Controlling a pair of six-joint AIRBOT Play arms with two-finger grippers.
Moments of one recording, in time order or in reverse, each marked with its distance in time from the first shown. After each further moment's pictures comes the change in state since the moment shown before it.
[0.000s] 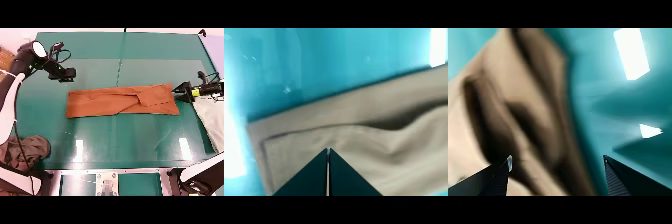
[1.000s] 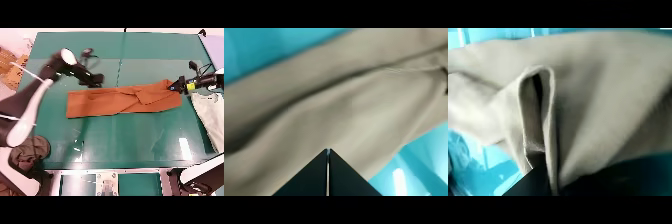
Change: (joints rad) left arm -0.274 -0.090 0.004 -0.211 0.132 -0.008; right arm 0.113 0.107 0.027 0.070 0.121 -0.093
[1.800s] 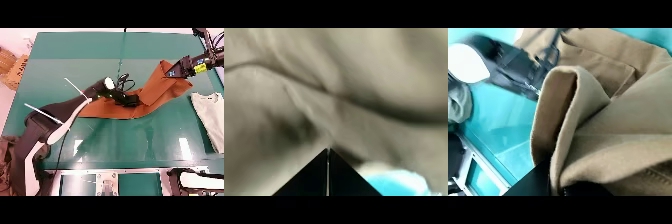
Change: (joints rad) left arm -0.243 -0.255 0.122 -0.285 0.091 0.022; right arm 0.234 0.417 0.032 -0.028 0.142 0.131
